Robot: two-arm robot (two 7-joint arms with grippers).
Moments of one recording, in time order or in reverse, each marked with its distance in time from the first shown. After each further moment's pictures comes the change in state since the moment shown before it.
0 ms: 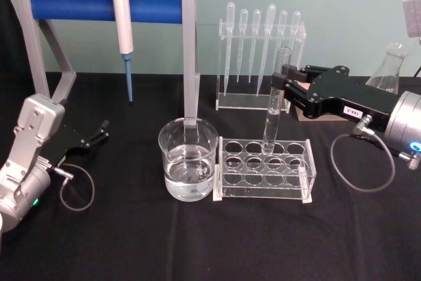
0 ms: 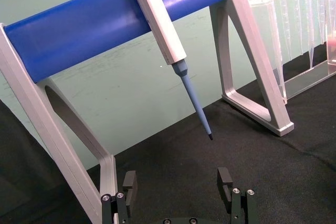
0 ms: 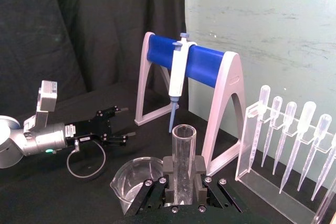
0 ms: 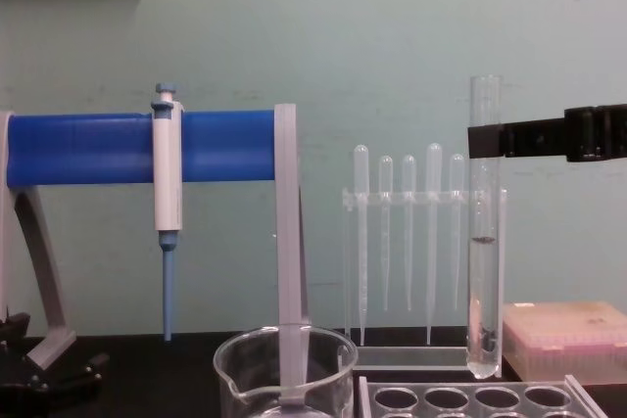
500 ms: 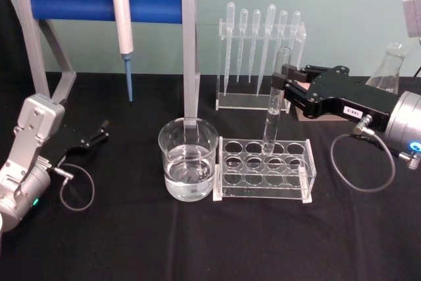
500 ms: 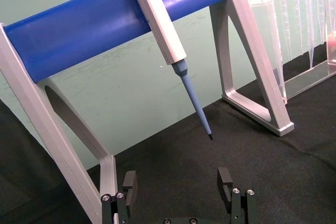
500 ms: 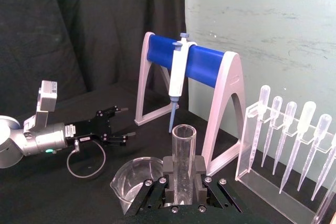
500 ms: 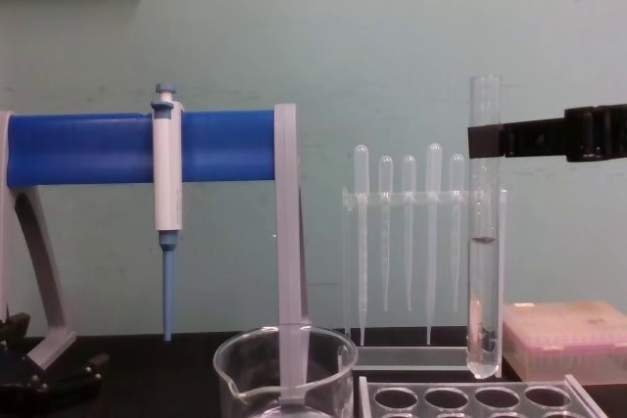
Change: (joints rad) left arm 0.000 0.000 0.000 0.000 0.000 0.000 0.000; right arm 0.000 0.000 0.000 0.000 0.000 0.000 0.000
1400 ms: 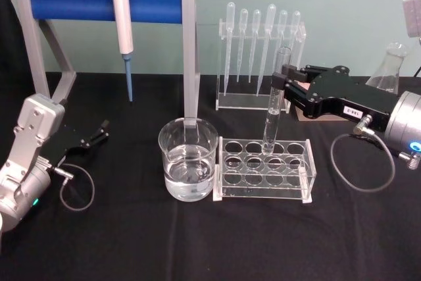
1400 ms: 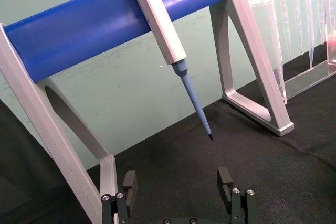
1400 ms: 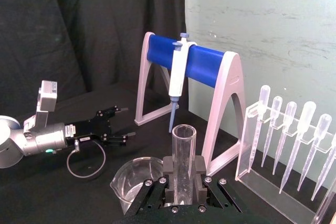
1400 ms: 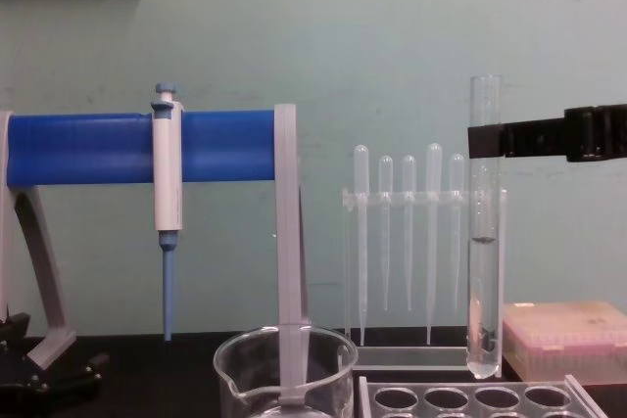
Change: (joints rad) left arm 0.000 0.000 0.000 0.000 0.000 0.000 0.000; right arm 0.000 0.000 0.000 0.000 0.000 0.000 0.000
